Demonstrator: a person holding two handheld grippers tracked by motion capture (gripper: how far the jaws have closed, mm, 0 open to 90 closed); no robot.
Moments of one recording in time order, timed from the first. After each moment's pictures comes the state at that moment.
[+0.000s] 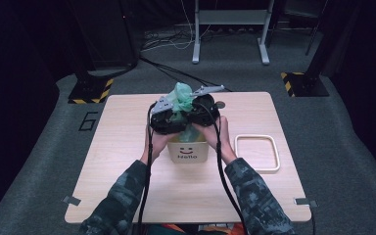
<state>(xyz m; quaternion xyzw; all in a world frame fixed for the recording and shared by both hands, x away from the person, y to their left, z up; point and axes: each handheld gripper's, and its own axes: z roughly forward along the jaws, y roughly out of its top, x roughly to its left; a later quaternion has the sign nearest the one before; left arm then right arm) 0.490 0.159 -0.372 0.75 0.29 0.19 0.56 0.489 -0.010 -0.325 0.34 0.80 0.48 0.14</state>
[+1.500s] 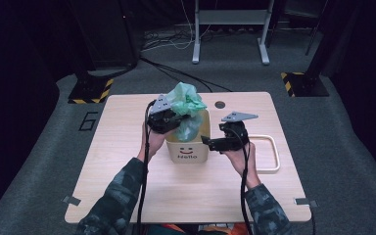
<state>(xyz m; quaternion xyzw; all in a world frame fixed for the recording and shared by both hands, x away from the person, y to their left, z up) 0.486 0.165 -0.359 0.77 0.27 0.21 0.54 0.436 -0.087 -0.375 0.40 0.77 0.47 0.15</state>
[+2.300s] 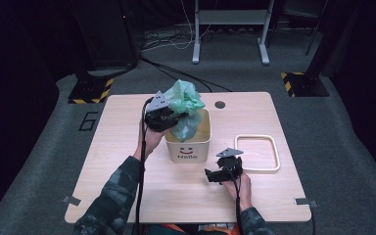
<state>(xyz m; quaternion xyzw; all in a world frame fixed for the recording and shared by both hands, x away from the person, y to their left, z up) 0.483 0.171 -0.345 0.77 0.25 0.21 0.54 0.417 -0.085 -0.515 0.45 0.80 0.36 0.16</state>
